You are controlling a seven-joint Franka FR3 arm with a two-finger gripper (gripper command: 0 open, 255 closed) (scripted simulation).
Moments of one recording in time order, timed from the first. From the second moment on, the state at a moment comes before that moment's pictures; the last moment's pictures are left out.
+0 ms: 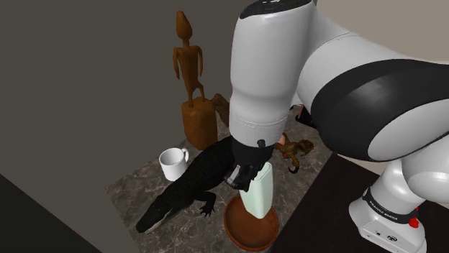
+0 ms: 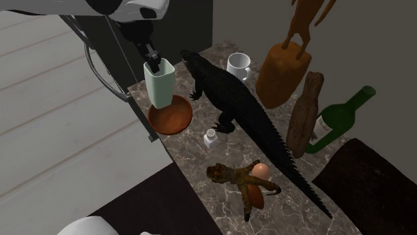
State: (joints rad) arm 0.17 -0.30 0.73 -2.11 0.15 1.92 0.79
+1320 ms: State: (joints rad) arm 0.16 -0.23 0.78 -2.26 0.12 2.11 0.82
